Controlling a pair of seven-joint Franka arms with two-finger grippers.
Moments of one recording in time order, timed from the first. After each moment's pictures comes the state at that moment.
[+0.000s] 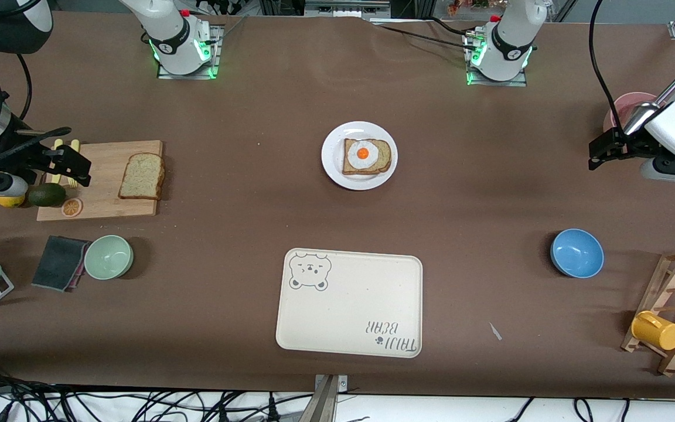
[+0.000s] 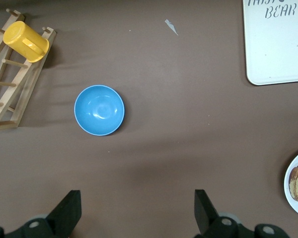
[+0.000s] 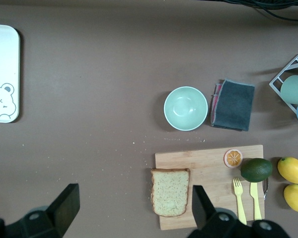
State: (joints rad) left arm -0.02 0.04 0.00 -1.64 0.03 1.68 0.11; right arm 0.03 0.15 0.08 -1.48 -0.09 1.70 0.12
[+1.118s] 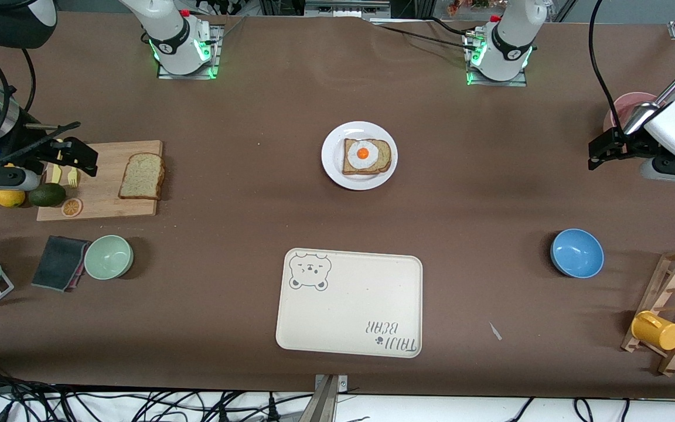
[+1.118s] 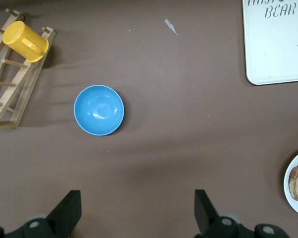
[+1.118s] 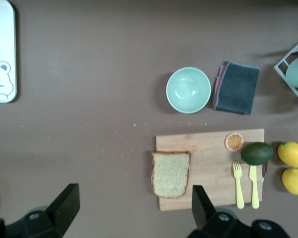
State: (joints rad) left arm -0.02 0.04 0.00 -1.64 0.03 1.68 0.11; right arm 0.04 0.14 0.09 -1.48 -0.08 1.60 0.12
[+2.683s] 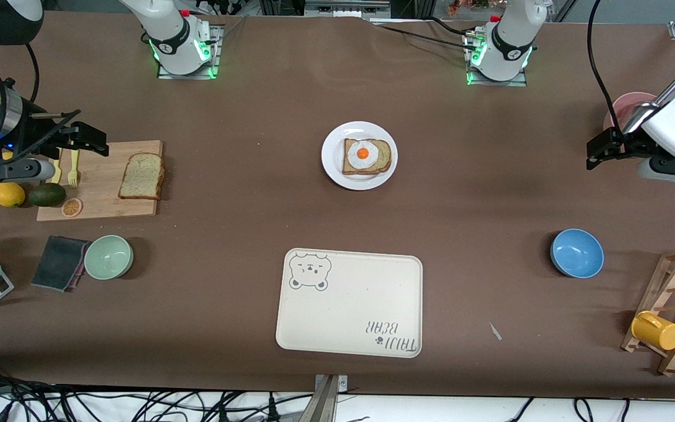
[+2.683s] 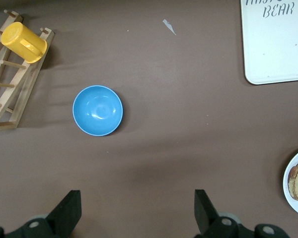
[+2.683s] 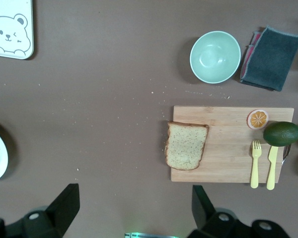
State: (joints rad) left arm -0.03 0.04 0.00 -1.64 0.03 1.68 0.11; right arm 0.04 0.14 0.06 -1.48 0.01 1.48 0.03
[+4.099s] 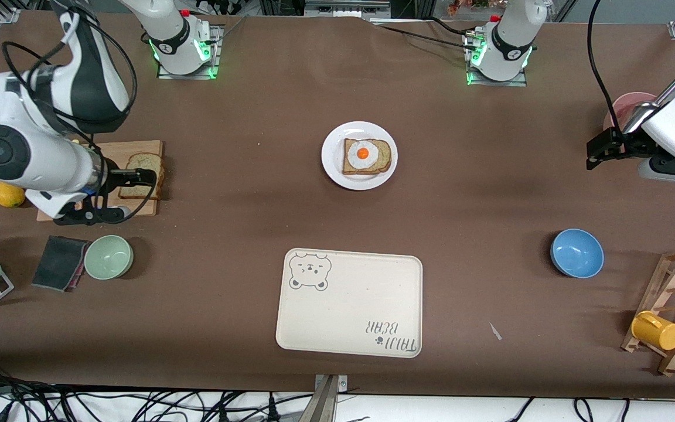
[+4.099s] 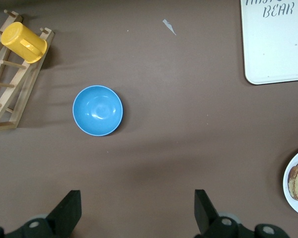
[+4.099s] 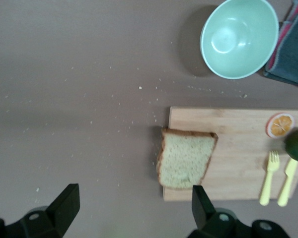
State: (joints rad) left arm -0.03 0.04 0.00 -1.64 0.03 1.68 0.11; right arm 0.08 0.26 0.06 -1.75 -0.08 1.77 0.08
